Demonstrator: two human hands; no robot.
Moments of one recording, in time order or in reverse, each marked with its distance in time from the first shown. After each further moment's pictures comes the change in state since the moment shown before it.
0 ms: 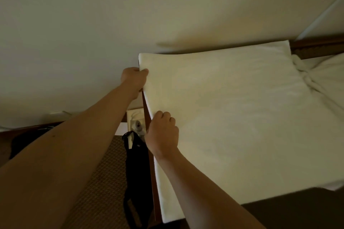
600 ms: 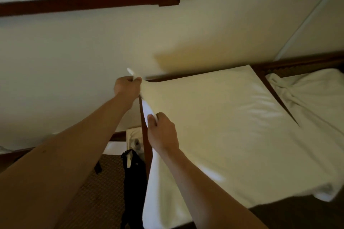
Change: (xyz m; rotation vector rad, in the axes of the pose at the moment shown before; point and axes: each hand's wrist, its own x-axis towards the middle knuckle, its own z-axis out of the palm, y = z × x) left_hand -0.049 0.041 -0.029 0.014 0.114 0.167; right_hand -0.006 -0.001 -0.075 0.662 -0.054 0.085
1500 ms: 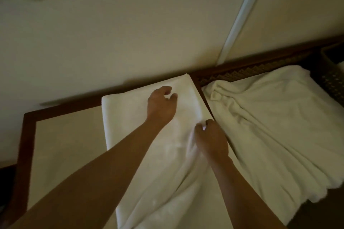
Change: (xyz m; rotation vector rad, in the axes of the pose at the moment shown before) left_hand -0.110 0.090 0.420 0.291 -0.357 0.267; right_hand 0.169 0.248 -0.365 -0.203 0.277 0.376
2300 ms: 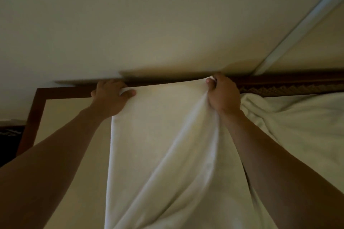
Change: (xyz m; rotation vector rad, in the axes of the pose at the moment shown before) left_hand 0.073 -0.114 -0.124 0.693 0.061 -0.219; right_hand 0.175 -0.094 0.019 -0.154 0.058 -0.587
